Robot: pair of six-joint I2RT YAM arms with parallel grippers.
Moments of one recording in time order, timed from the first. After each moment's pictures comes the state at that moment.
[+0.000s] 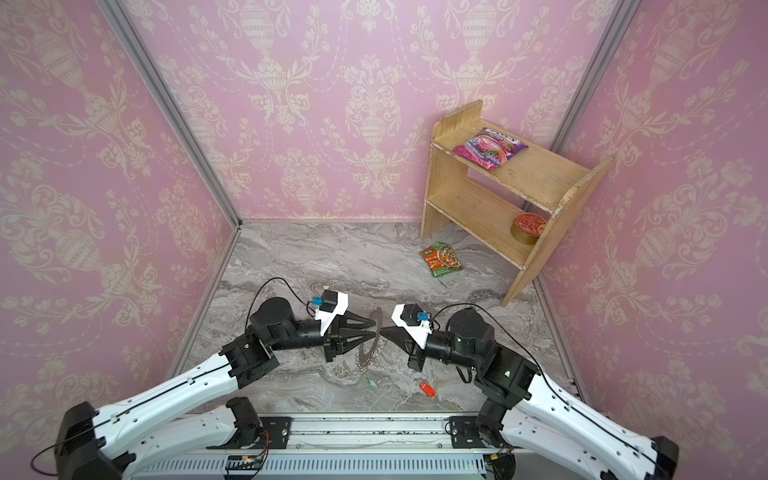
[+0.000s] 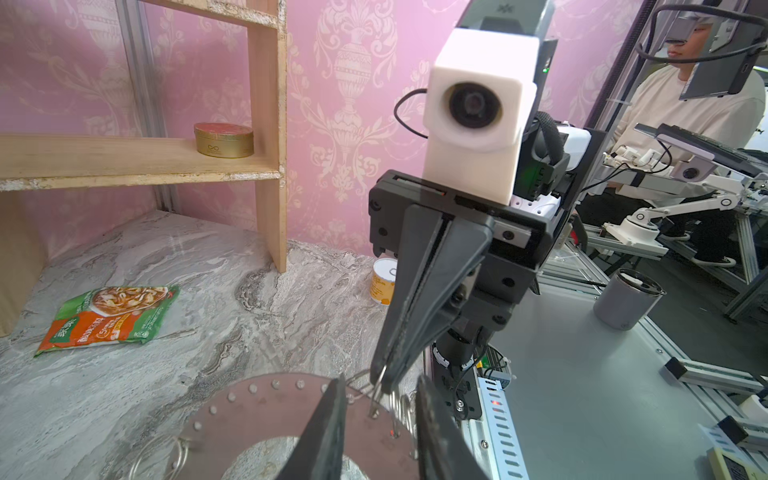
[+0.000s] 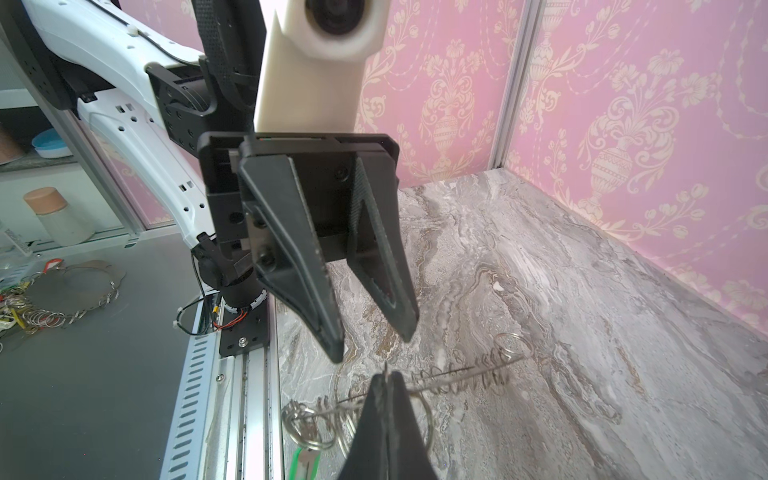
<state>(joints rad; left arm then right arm) -0.84 0.96 0.67 0.24 0.62 -0.15 0.87 0.69 0.69 -0.19 -0.31 -0.06</state>
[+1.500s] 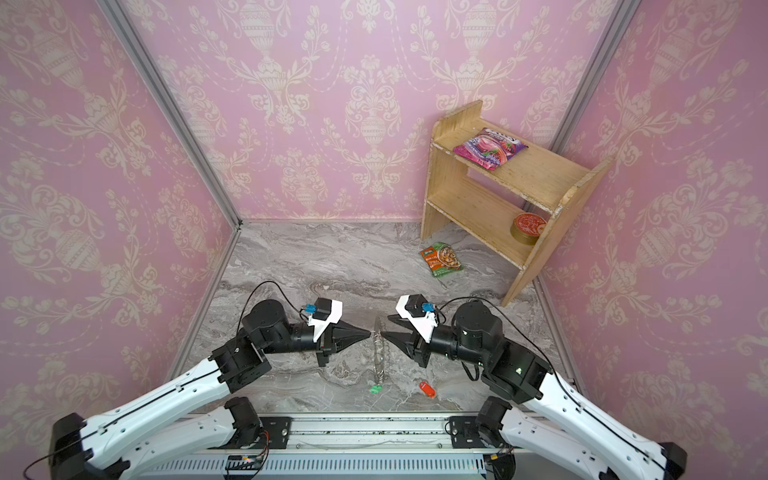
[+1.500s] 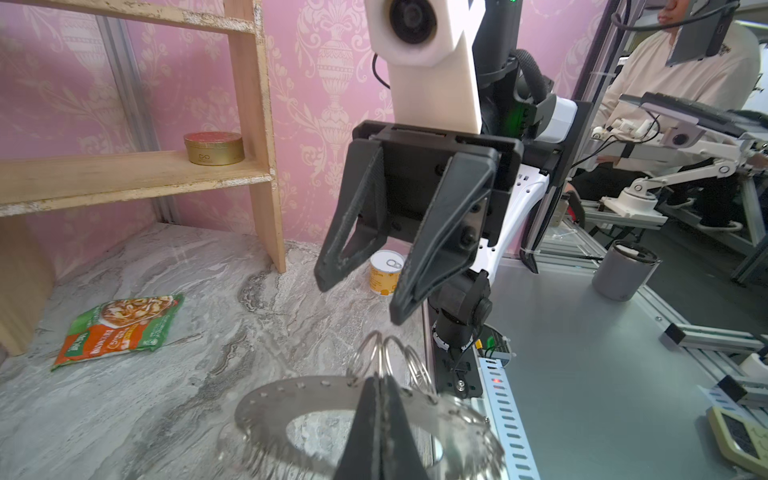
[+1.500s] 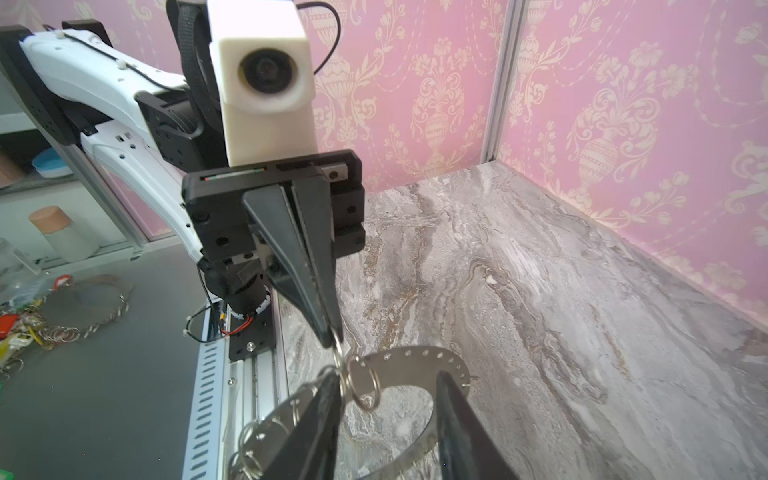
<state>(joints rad) -0.84 0.86 0.67 0.11 0.62 -0.02 0.85 0.69 0.84 -0.38 -0.27 -0.05</state>
